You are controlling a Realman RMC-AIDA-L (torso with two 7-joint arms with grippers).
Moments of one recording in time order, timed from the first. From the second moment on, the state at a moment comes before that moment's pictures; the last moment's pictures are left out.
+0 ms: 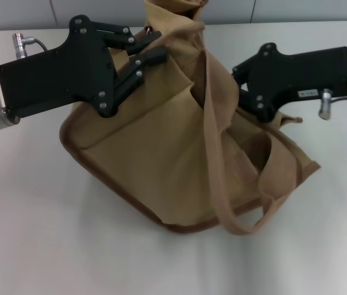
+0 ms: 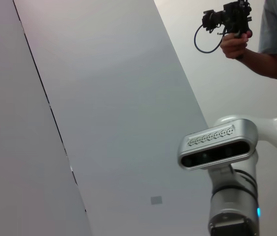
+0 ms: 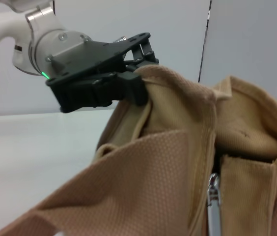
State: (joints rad) left arm -0.46 -2.07 0.99 0.75 1.39 1.73 -0.85; right arm 0.48 2.08 -1.15 -1.25 -1.88 -1.49 1.64
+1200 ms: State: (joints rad) left arm -0.47 -2.07 1.01 0.75 1.38 1.72 -0.84; right arm 0.59 2.07 -0.88 -1.05 -1.86 -1.63 1.67
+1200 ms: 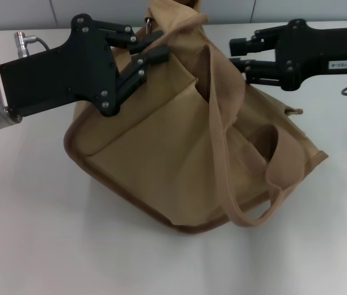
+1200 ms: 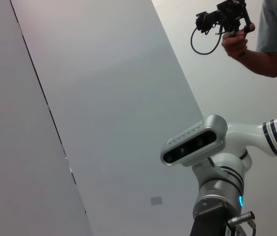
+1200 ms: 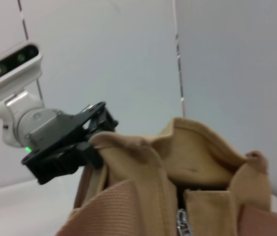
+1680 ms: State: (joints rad) left arm -0.47 -2.07 1.01 0.75 1.38 1.71 -0.84; right arm 0.62 2.07 -0.99 -1.09 -1.88 -1.63 1.68
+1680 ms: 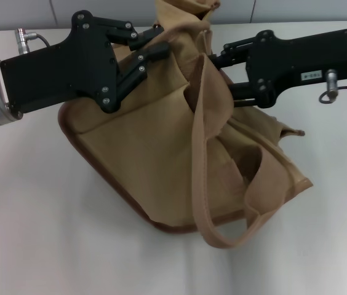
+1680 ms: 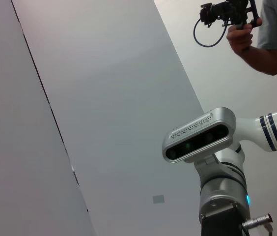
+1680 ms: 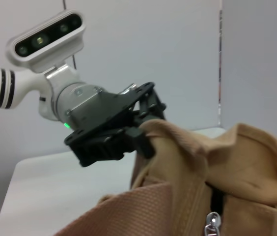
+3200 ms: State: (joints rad) left arm -0.48 -2.07 1.01 0.75 1.38 1.70 -0.83; right arm 0.56 2.08 -1.25 -1.18 -1.89 -1.37 1.72
